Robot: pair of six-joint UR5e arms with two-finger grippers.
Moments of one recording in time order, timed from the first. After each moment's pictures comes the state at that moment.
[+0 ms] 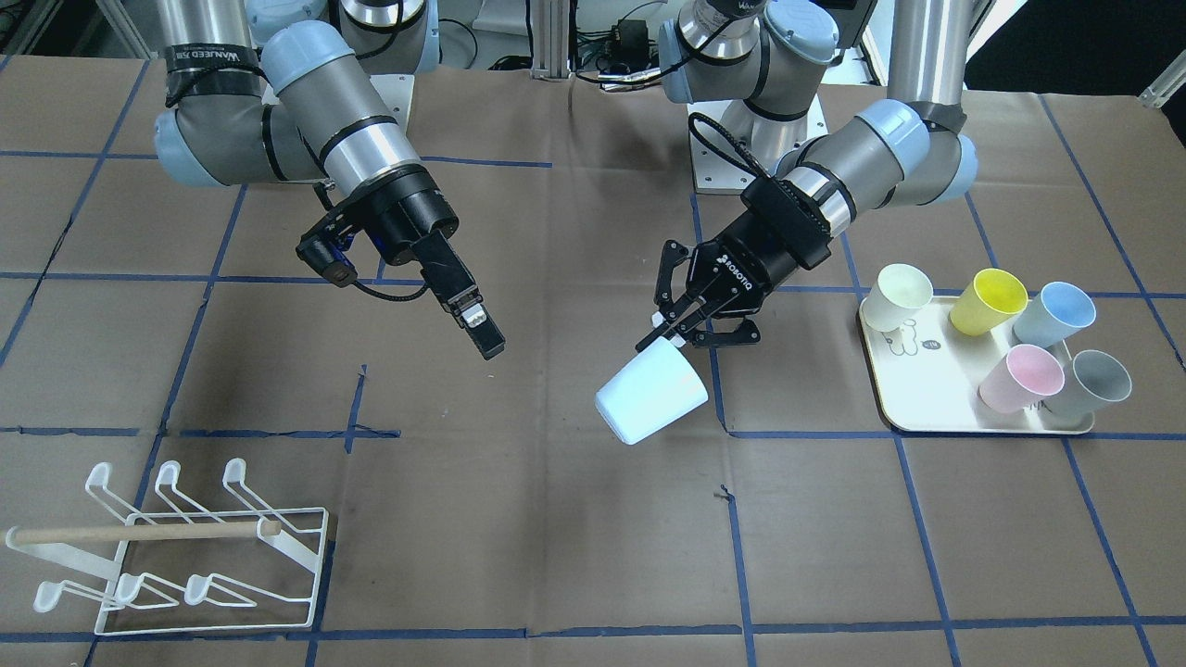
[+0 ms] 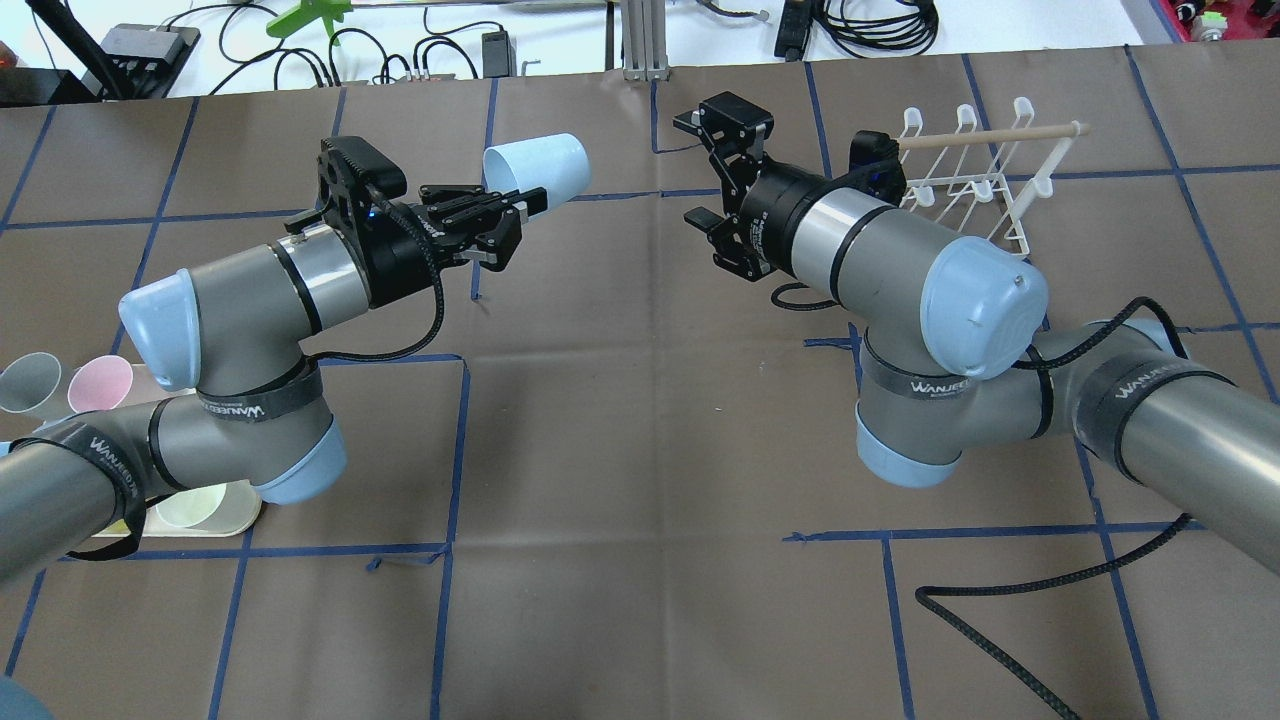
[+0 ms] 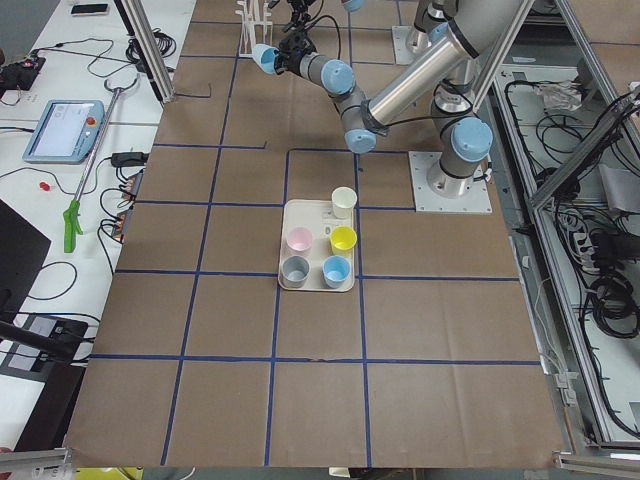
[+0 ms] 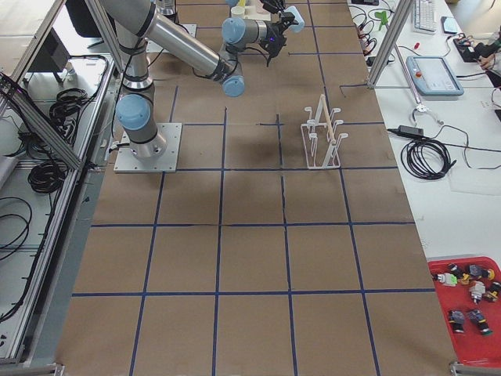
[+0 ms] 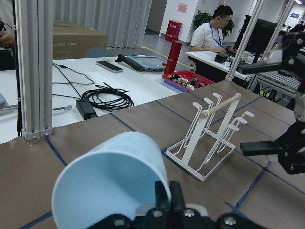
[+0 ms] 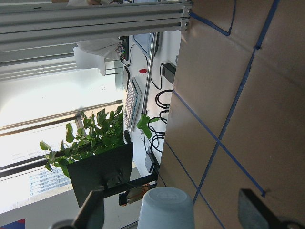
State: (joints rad) left arm -1.44 -1.82 -2.21 0.34 0.58 0.19; right arm 1.70 -1.36 2.13 -3.45 -1.10 1.54
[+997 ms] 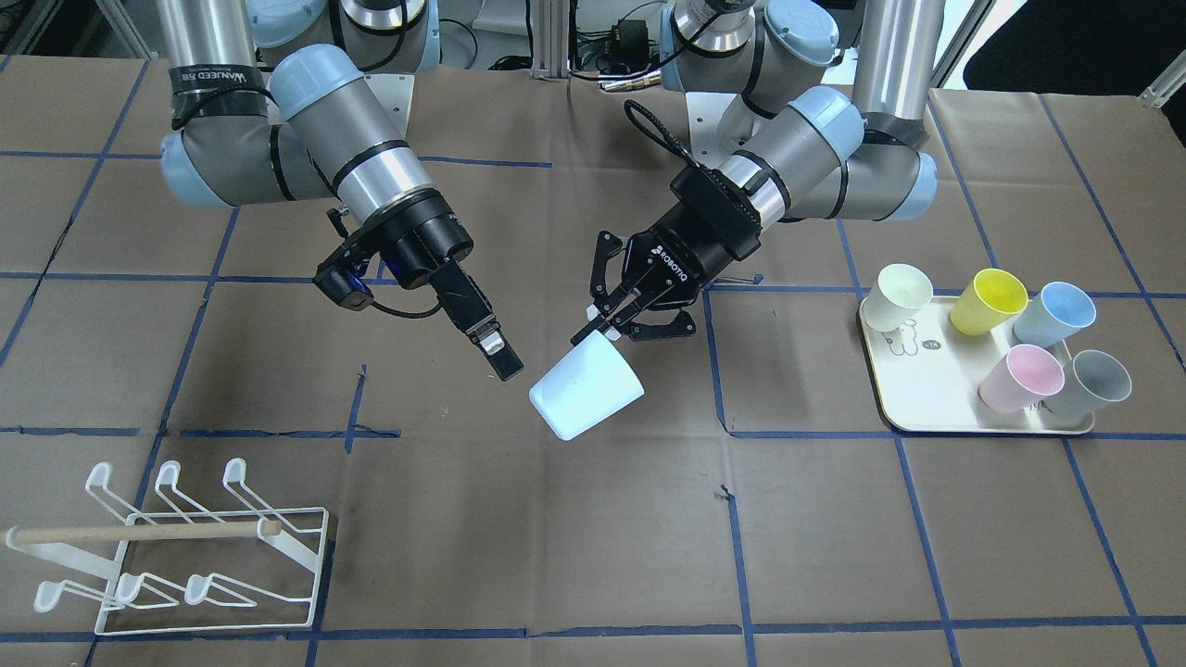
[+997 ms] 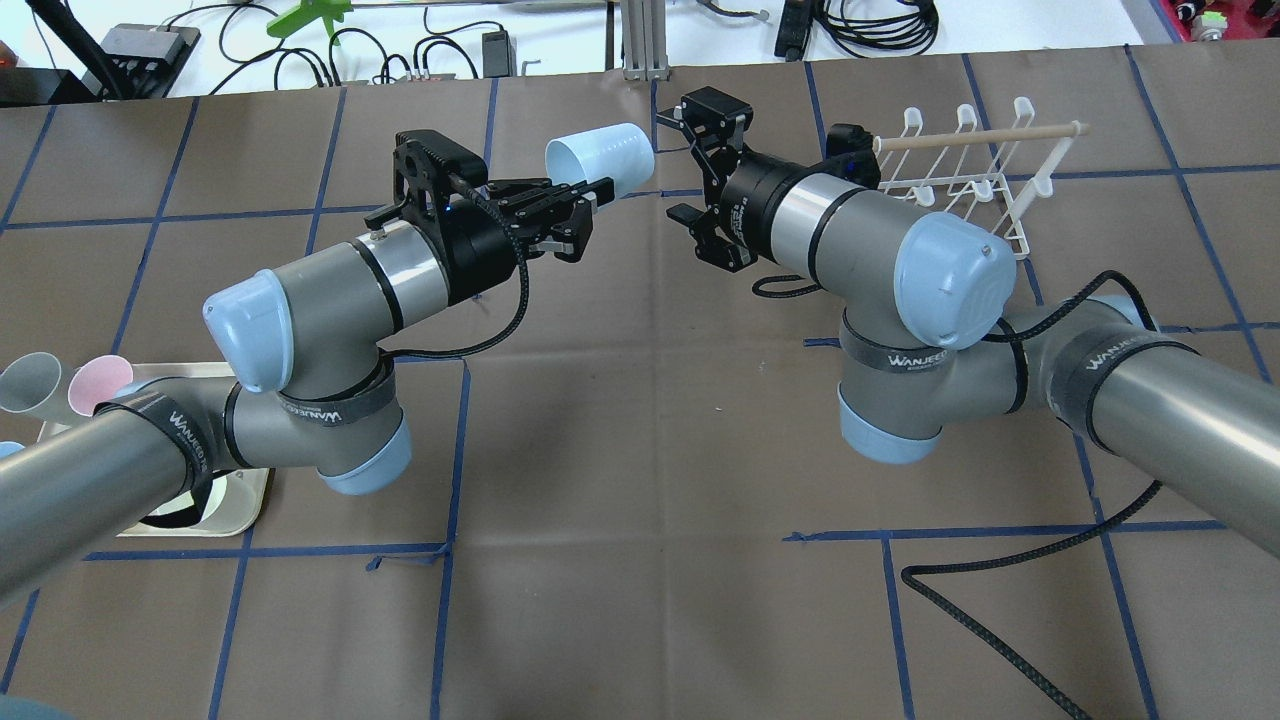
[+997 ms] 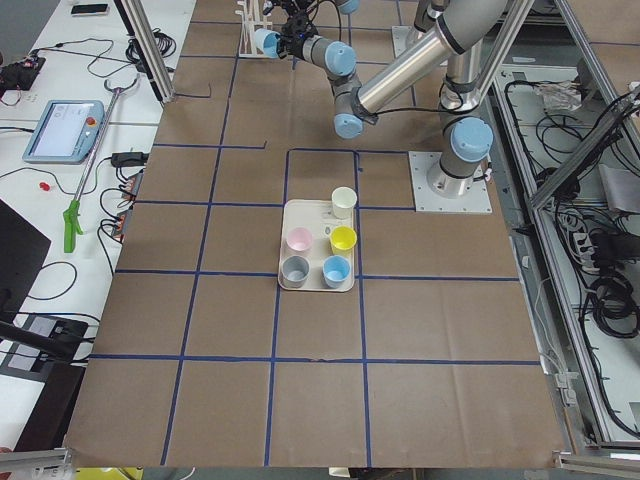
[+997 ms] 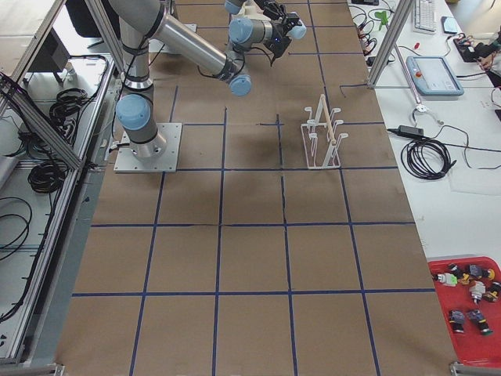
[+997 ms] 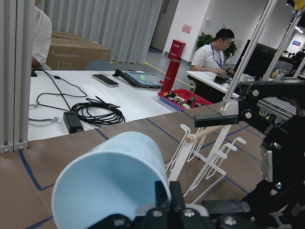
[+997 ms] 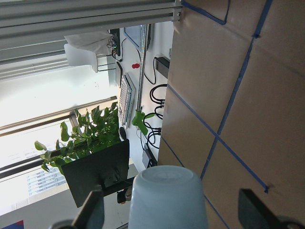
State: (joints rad) left arm -1.58 -1.85 -2.17 0.41 0.74 0.05; right arm 1.72 -1.29 2.06 -3.43 -1.09 1.58
